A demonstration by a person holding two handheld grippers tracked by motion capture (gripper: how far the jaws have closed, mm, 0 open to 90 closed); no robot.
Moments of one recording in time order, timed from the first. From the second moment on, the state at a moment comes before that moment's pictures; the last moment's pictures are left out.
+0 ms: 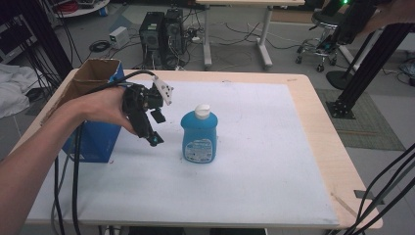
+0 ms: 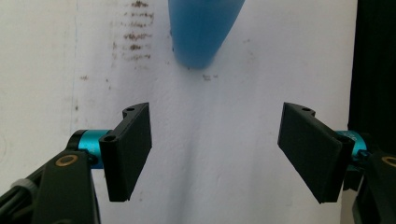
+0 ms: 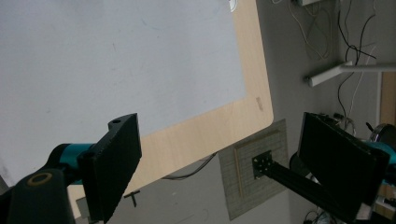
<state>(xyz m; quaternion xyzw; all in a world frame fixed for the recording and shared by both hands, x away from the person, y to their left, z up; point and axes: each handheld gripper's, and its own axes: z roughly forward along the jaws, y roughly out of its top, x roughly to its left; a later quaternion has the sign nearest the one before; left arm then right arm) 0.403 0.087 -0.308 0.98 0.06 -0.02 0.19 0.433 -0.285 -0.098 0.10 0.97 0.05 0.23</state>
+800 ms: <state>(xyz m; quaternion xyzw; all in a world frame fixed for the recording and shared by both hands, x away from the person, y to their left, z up) 0.409 0.064 -0.319 0.96 0.06 -0.02 0.27 0.432 -0.279 -0.102 0.09 0.97 0.04 0.22</state>
